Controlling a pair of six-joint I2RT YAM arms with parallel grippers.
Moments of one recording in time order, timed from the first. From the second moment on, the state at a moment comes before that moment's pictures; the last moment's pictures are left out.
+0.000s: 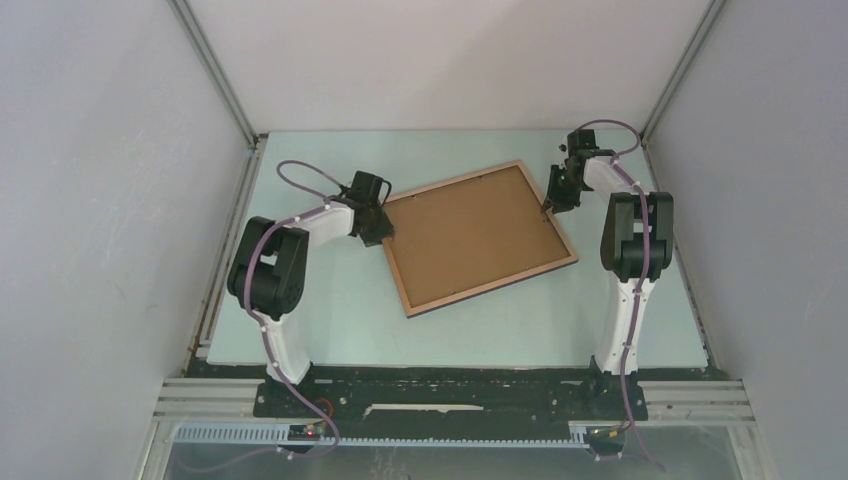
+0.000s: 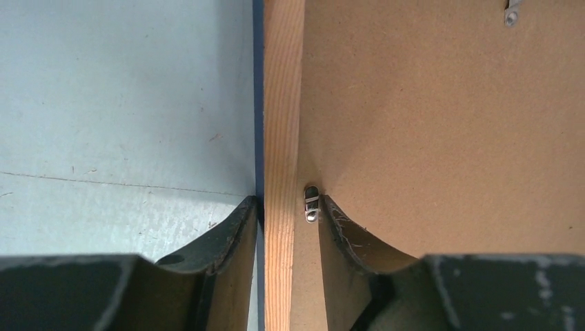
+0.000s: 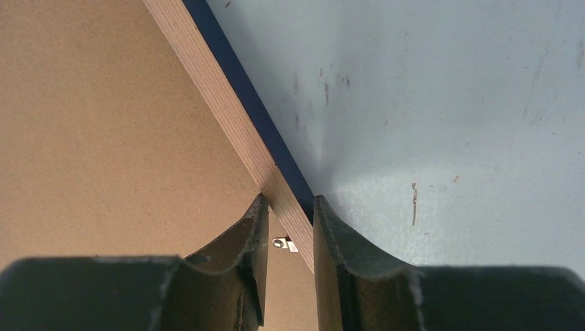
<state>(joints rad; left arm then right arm) -0.33 1.89 1.20 -0.35 -0.07 -0.76 0.01 2.20 1.72 -0.68 -0.17 0.22</state>
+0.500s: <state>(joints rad) -0.30 1.76 0.98 -0.20 -0.03 -1.04 0.01 2.20 1.71 -0.67 -0.20 0.22</state>
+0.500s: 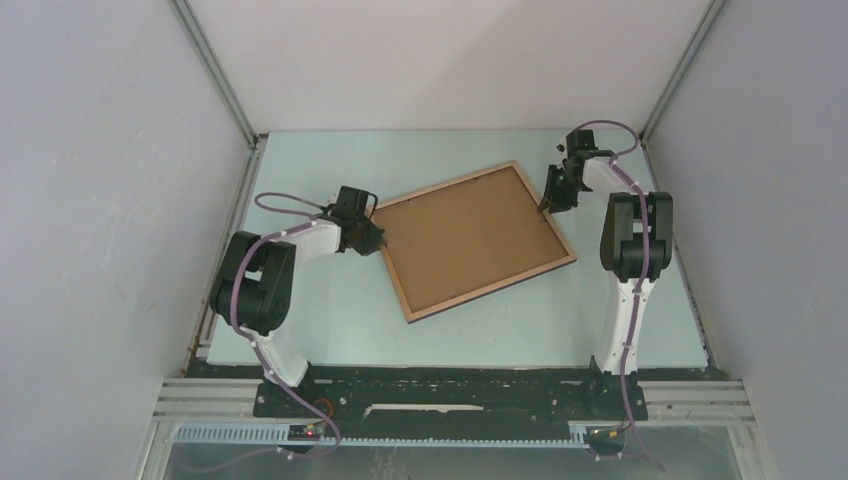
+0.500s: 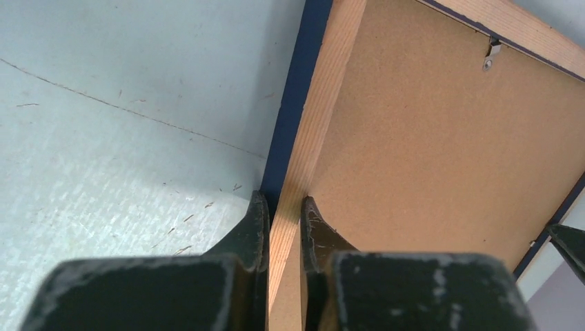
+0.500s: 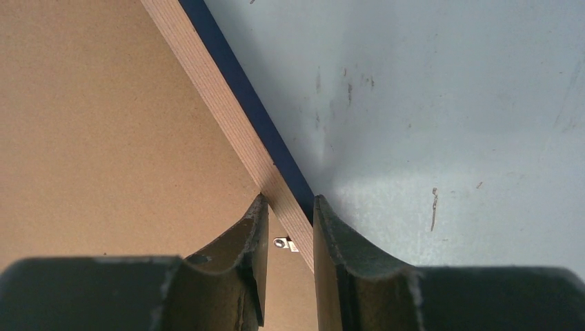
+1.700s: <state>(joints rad) -0.28 1.22 0.80 -0.16 0.20 -0.67 0.02 2.20 1.71 -0.65 -0.22 0.24</state>
